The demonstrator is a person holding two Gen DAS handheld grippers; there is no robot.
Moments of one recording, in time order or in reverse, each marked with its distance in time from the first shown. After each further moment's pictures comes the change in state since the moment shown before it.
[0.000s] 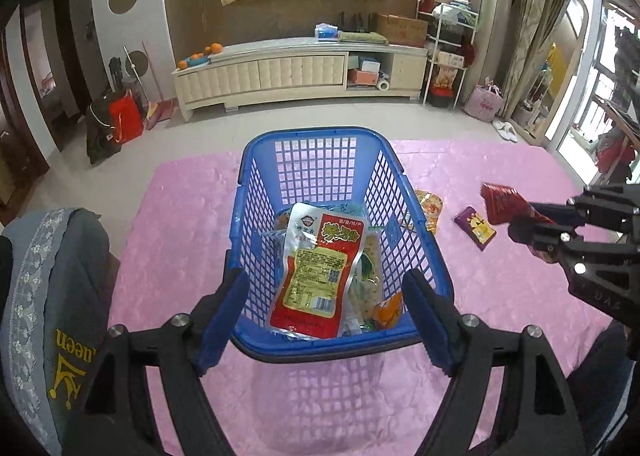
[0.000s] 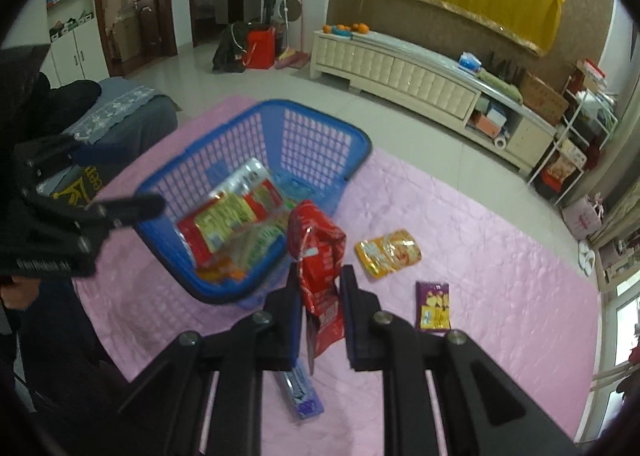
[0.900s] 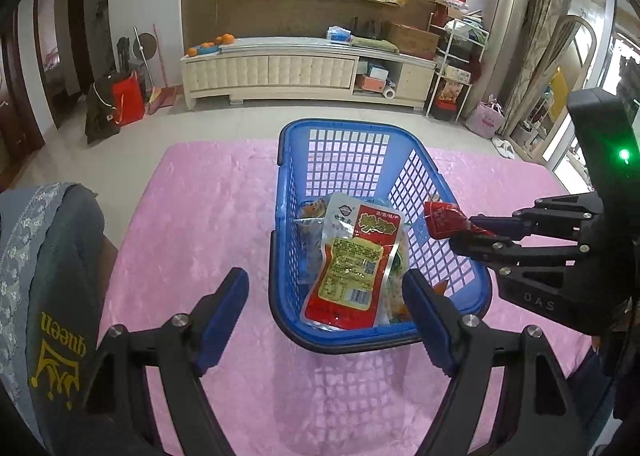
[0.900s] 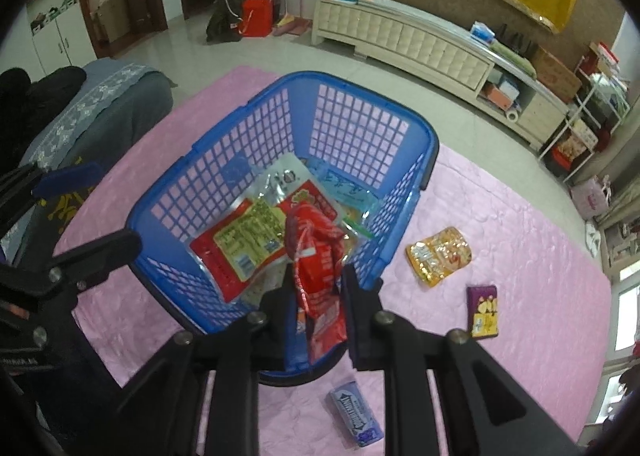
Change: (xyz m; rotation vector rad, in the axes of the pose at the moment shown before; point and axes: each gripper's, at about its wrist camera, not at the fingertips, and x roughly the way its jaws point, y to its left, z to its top) left arm 0.003 0.050 -0.017 -0.077 -0.018 -0.045; right arm 0.065 0.046 0.036 0.044 0.146 -0.001
